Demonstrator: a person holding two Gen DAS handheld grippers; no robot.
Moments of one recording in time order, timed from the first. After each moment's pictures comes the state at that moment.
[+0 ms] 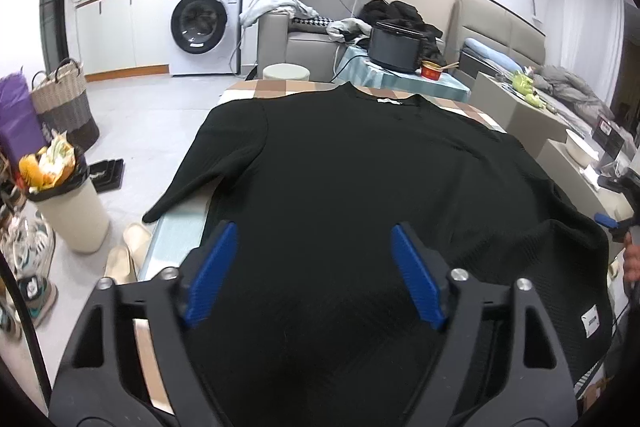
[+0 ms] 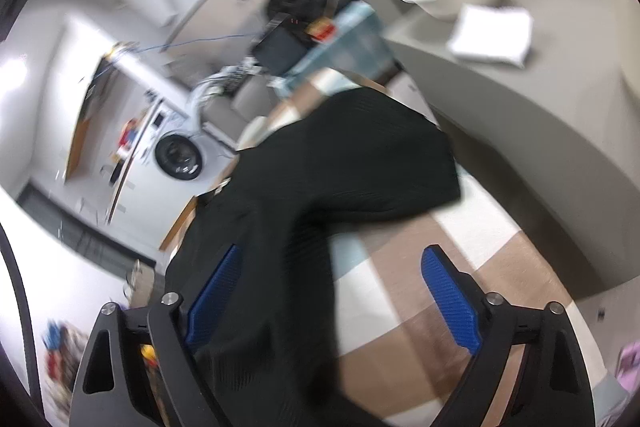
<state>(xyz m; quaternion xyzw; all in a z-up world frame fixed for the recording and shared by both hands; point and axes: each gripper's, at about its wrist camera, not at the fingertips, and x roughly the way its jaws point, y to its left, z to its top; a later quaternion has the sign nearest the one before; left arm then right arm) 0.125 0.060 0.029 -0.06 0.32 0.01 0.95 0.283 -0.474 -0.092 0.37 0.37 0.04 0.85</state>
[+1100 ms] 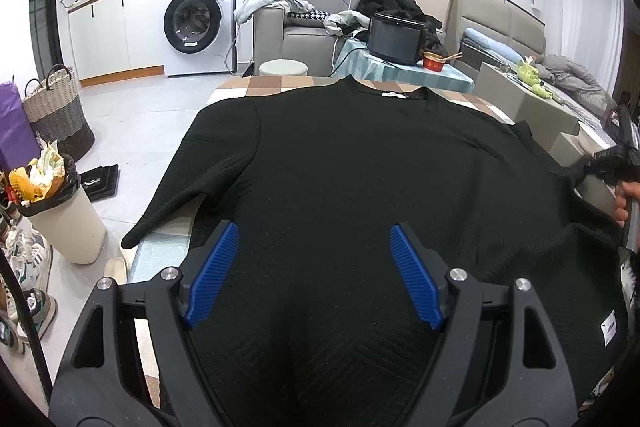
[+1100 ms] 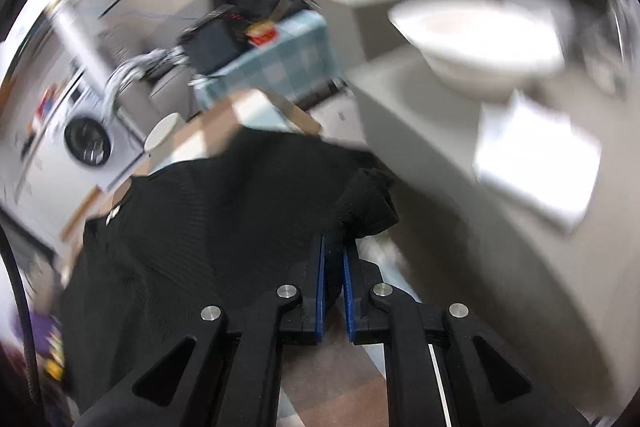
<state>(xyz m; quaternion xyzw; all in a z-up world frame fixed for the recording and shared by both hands) 0.189 0.060 0.002 -0.05 0.33 0.00 0.94 0.398 -0.479 -0.083 0.18 0.39 -0.09 0.90</state>
